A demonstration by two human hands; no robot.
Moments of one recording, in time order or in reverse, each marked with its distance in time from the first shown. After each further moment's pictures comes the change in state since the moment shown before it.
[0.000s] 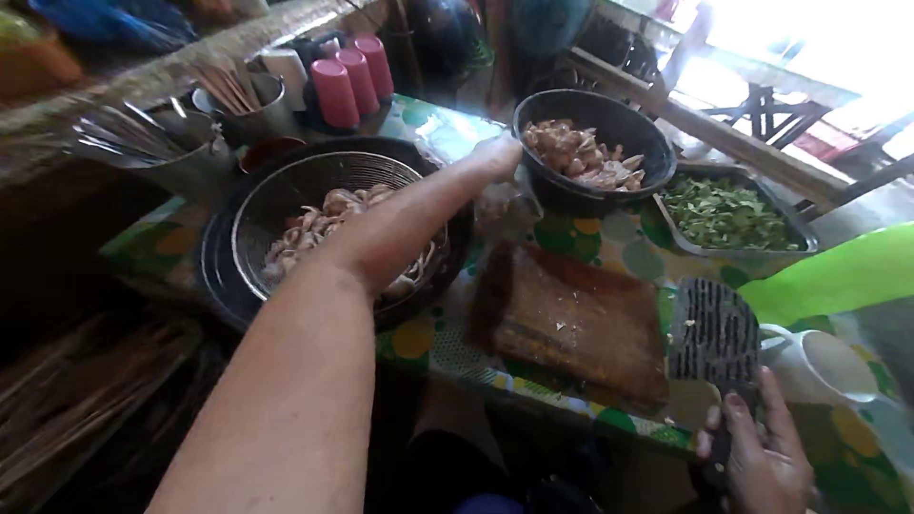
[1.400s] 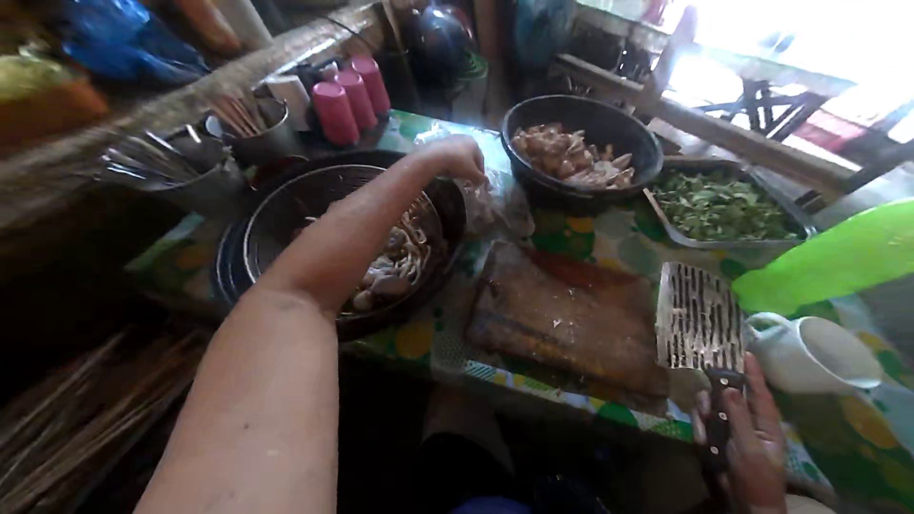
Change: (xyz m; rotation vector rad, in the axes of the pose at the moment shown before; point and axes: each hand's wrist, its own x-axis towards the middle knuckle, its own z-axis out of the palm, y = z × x) left_hand -0.032 -0.032 -0.032 -0.114 -0.151 0.023; right_hand 0.019 0.054 -0.019 0.288 -0.173 -0.064
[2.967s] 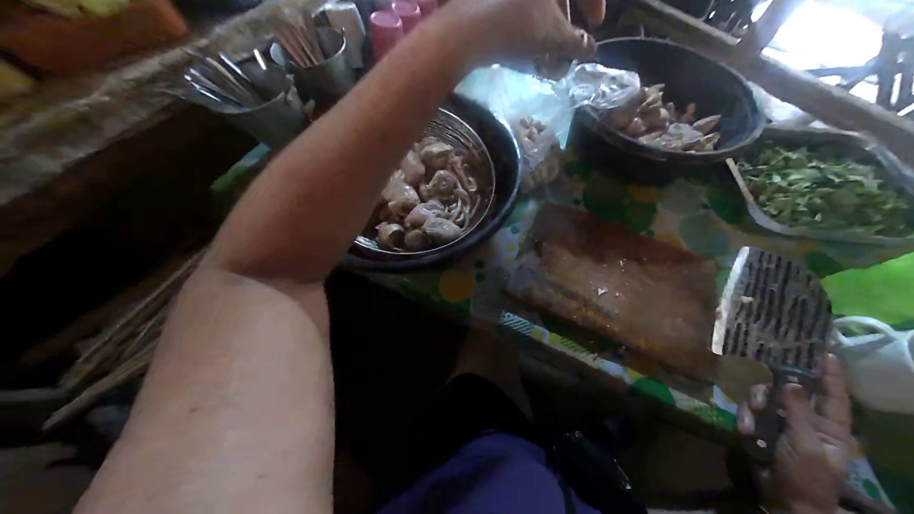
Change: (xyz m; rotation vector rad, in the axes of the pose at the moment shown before) left_hand -0.101 0.051 -0.052 -0.247 0.420 0.207; right_hand 0.000 0.005 -0.006 -0.095 -0.033 0.024
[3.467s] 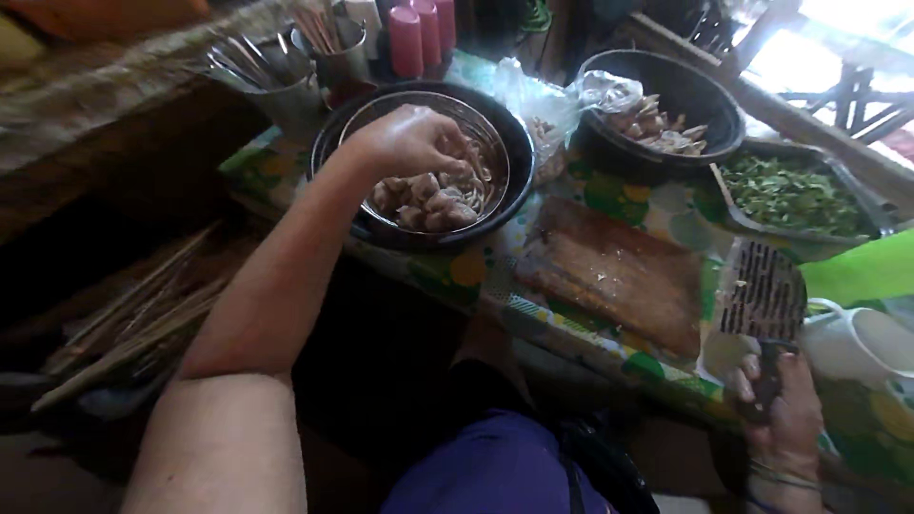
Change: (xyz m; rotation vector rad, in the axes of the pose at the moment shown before) left_hand -0.151 -0.068 0.008 0.135 -0.142 -0.291; right_hand 0.008 -0.008 -0.009 0.273 0.039 0.171
